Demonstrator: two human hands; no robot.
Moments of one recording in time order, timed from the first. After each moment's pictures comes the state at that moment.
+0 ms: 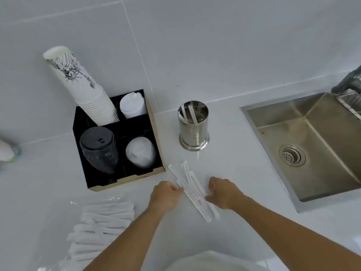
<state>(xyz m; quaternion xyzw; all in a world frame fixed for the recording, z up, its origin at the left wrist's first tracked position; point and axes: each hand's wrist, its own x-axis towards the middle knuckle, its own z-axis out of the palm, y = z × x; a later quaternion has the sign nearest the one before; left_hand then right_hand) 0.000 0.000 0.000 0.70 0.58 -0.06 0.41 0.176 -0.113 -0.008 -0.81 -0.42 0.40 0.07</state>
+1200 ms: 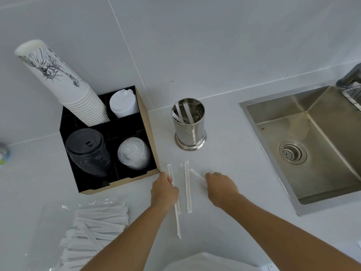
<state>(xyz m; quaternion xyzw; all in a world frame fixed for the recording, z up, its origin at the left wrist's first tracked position) 0.030 0.009 -0.014 0.69 0.62 -0.02 0.37 0.179 -0.092 -0.007 -0.83 -0.49 0.27 -0.02</state>
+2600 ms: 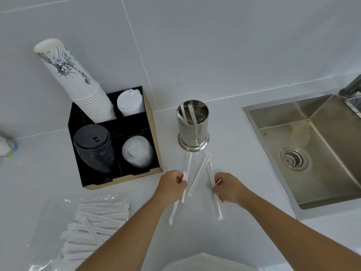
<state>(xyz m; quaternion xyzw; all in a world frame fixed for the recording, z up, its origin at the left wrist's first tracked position) 0.037 0.011 0.001 0.75 0.51 -0.01 0.43 0.207 -0.107 0.002 -0.79 -0.26 0.51 0.23</state>
